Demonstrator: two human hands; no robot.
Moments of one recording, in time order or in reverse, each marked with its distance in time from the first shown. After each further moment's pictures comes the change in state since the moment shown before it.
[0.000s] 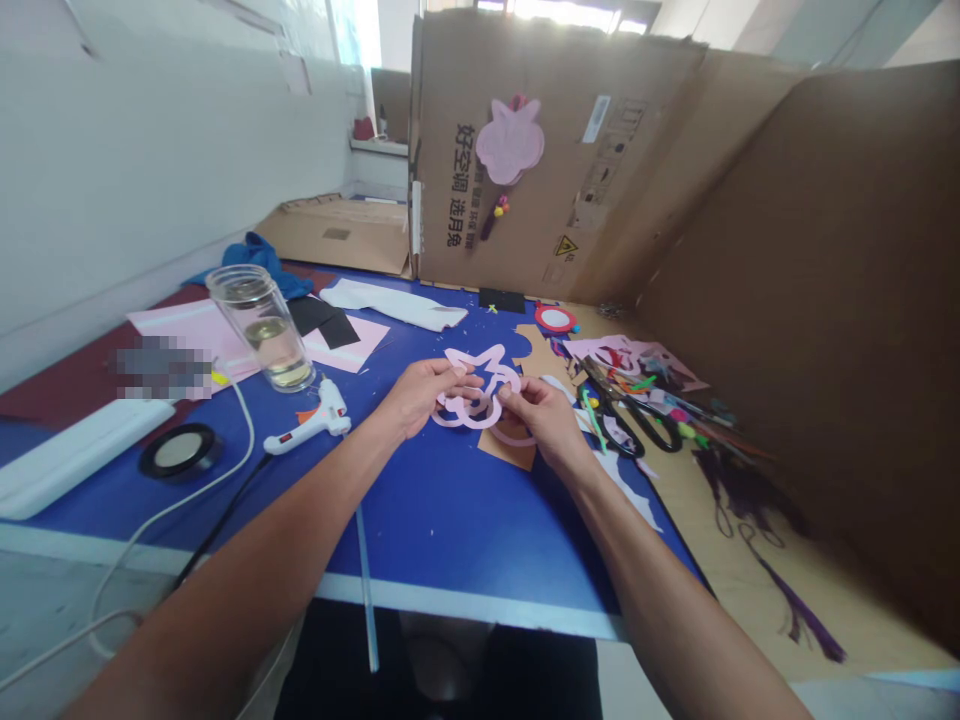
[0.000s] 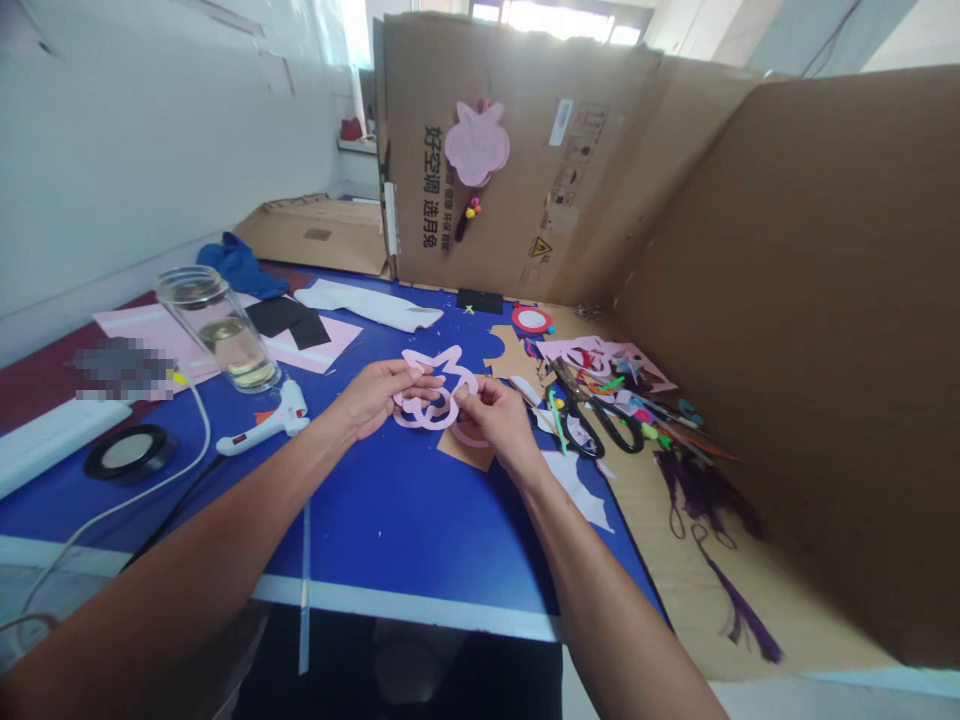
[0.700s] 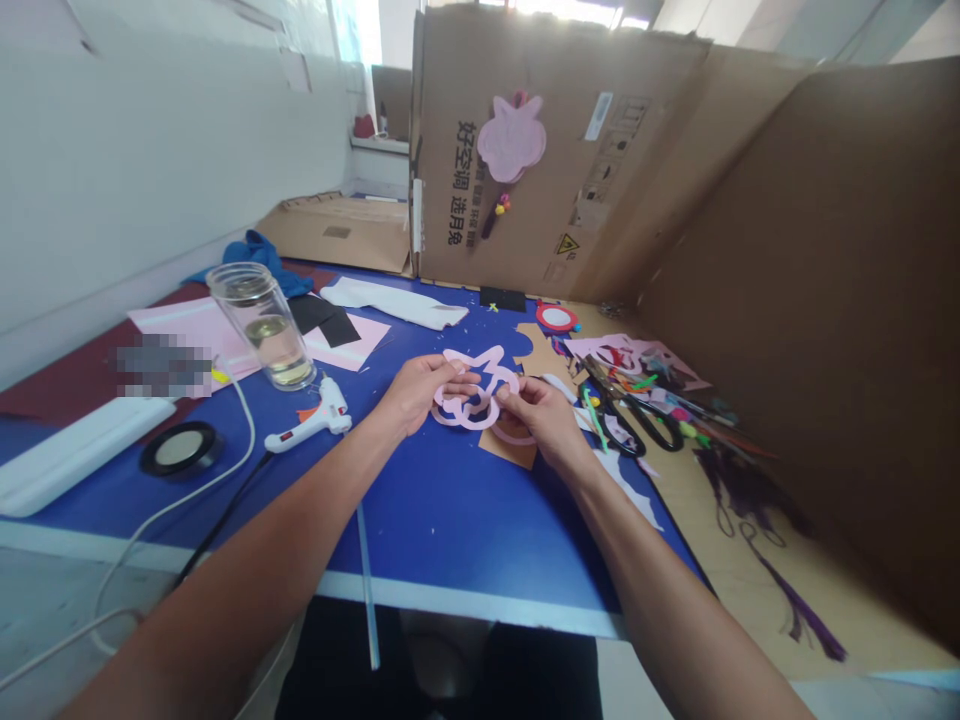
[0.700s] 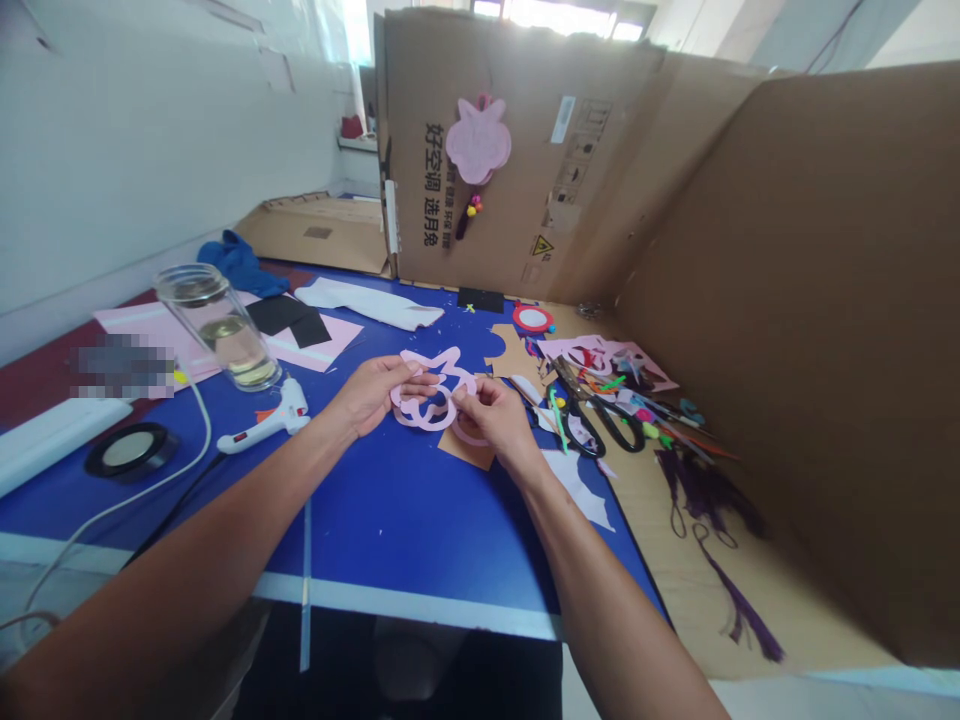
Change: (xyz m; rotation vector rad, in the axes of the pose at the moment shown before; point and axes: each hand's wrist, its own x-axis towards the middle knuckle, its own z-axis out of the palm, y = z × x) left_hand 0.003 0.001 -0.001 -0.036 0.041 0.034; right_hand 0.000 0.004 0.000 0.011 -0.022 0.040
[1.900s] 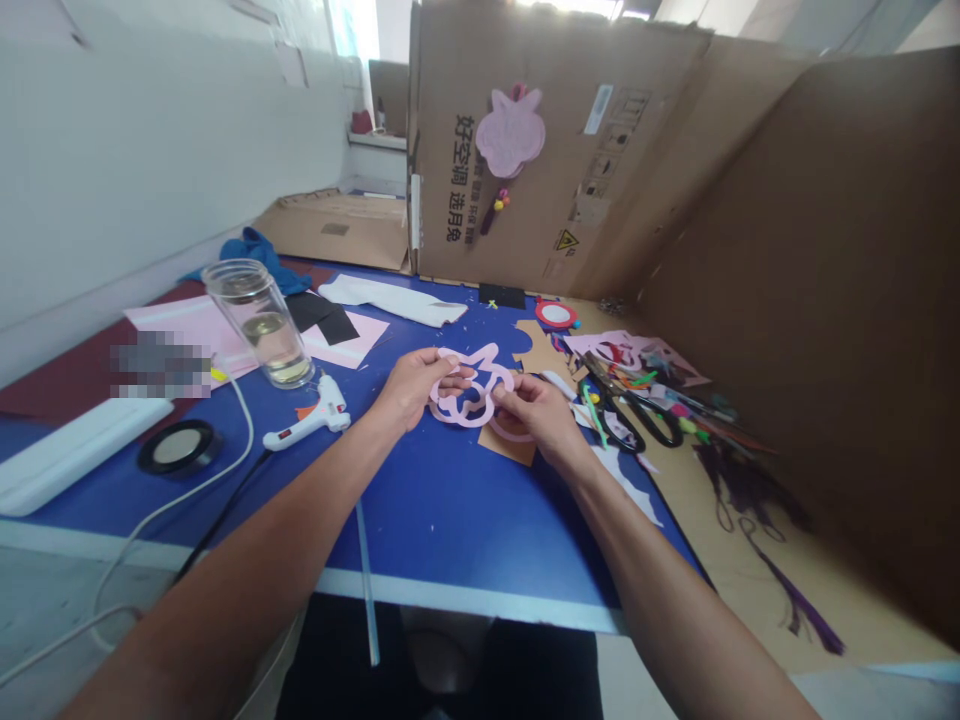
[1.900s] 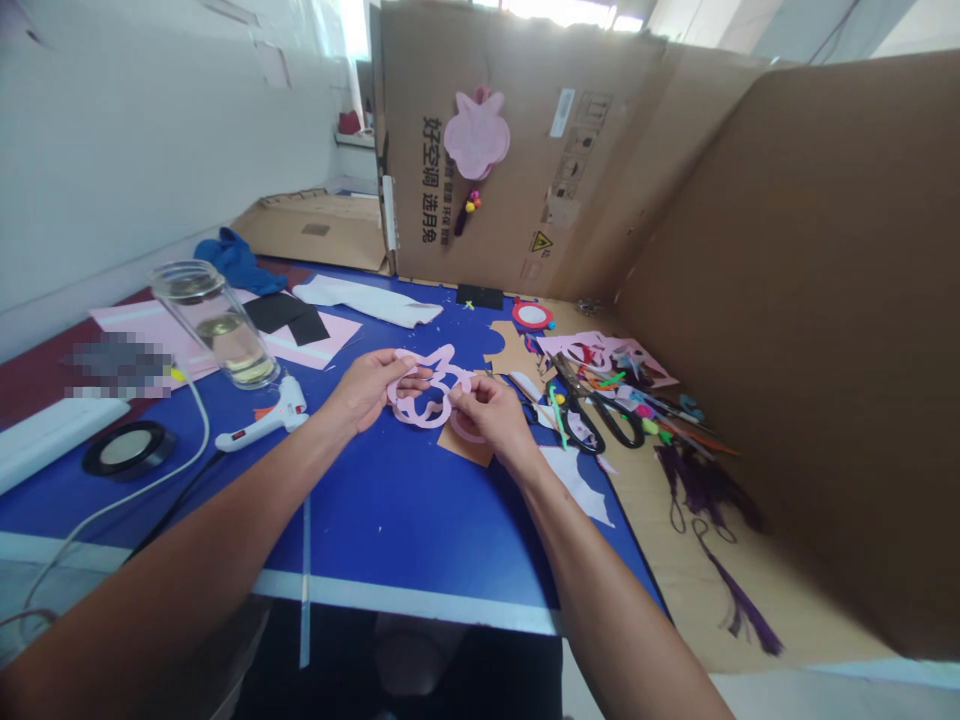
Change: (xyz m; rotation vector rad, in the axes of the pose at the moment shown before) left_hand 0.004 -0.003 -0.003 0.033 0.049 0.053; right_hand 0.000 0.001 0.001 0.015 -0.042 0.030
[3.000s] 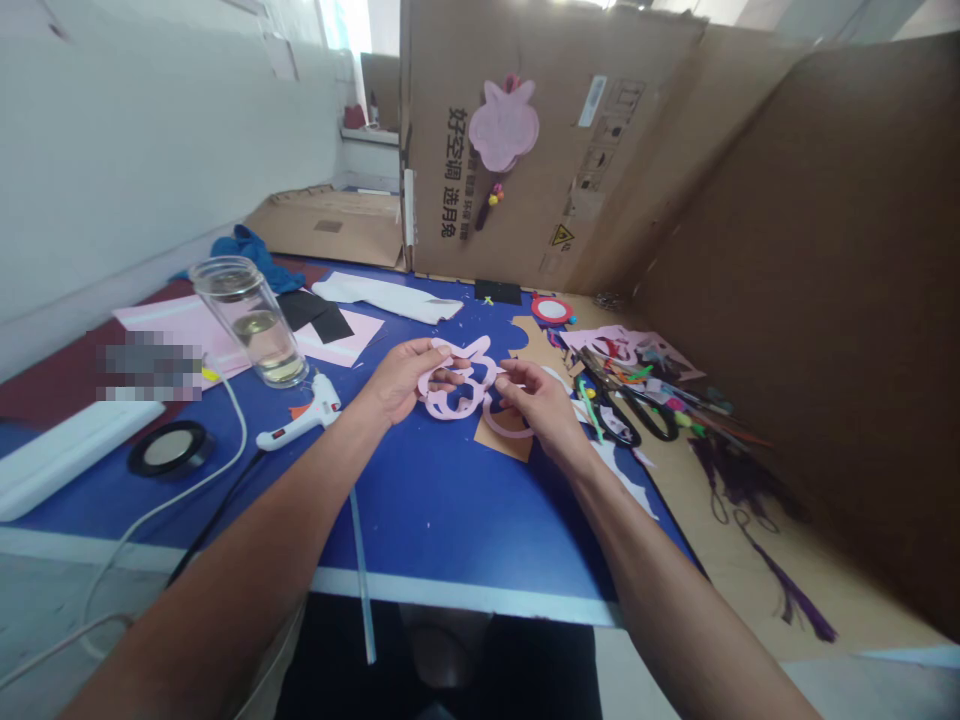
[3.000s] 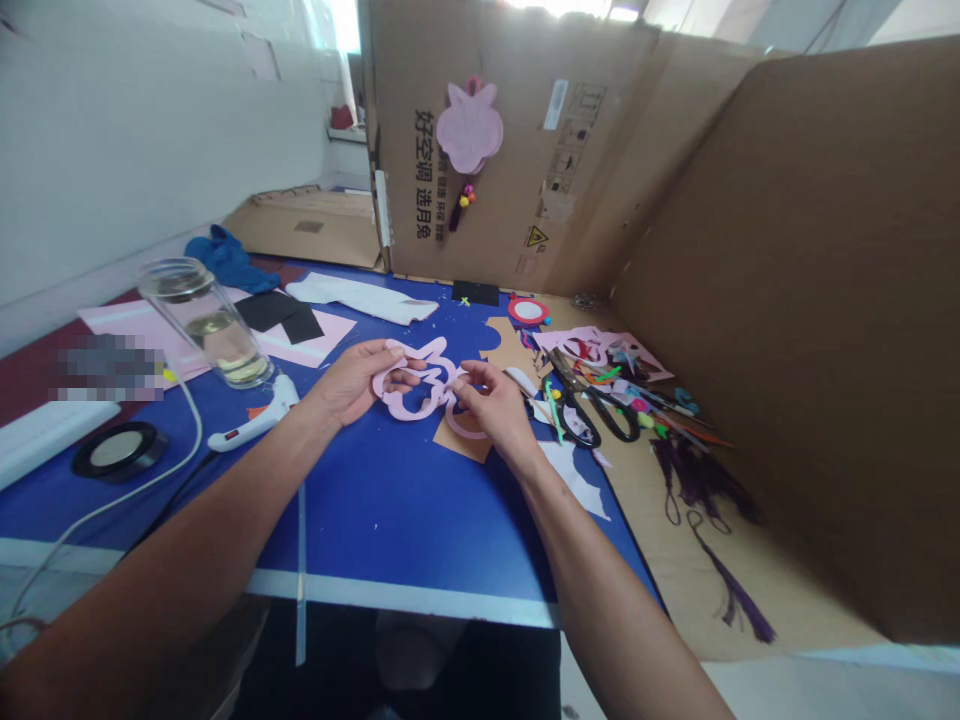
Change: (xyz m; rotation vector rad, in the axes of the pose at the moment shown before) left_hand -0.005 0.019 -0.006 -0.027 -0.112 -0.011; right_hand 0.002 -0.005 -0.007 -0.122 0.123 -0.092
